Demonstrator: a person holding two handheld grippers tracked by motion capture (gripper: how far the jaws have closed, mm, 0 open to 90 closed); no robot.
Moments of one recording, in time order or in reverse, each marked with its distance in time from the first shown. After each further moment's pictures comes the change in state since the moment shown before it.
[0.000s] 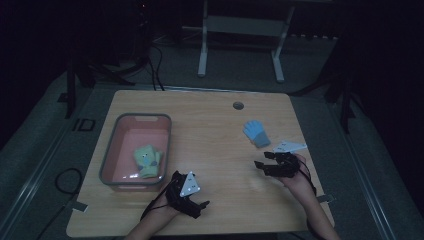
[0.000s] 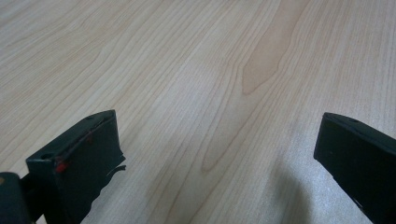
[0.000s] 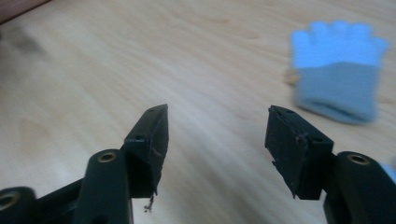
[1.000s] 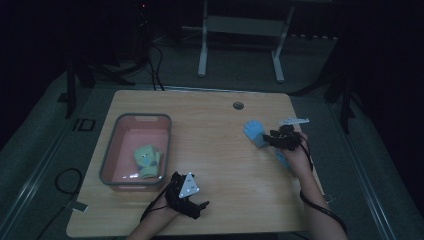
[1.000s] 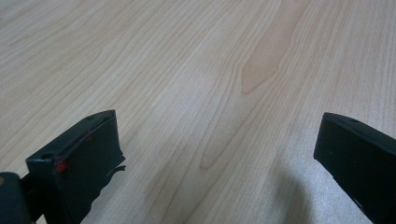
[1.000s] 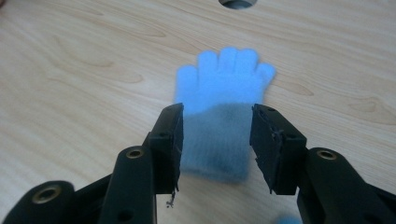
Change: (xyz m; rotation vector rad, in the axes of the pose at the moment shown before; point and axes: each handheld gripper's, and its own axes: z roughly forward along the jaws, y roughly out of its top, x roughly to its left) left arm -0.002 -0.003 -0.001 -0.014 0.007 -0.007; right arm -0.081 0.034 0.037 0.002 -0.129 0.138
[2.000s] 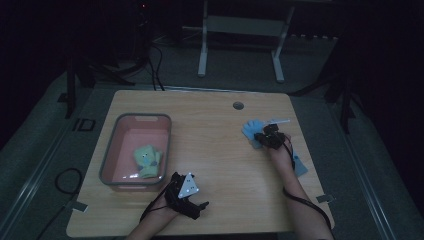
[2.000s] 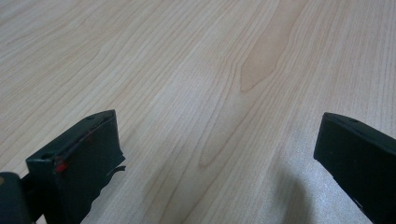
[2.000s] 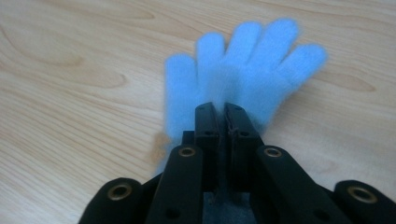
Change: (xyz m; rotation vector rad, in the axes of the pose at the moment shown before) left arm 0.001 -0.002 0.000 -0.005 -0.007 -0.002; right arm 0.016 -0.001 0.056 0.060 -0.050 0.056
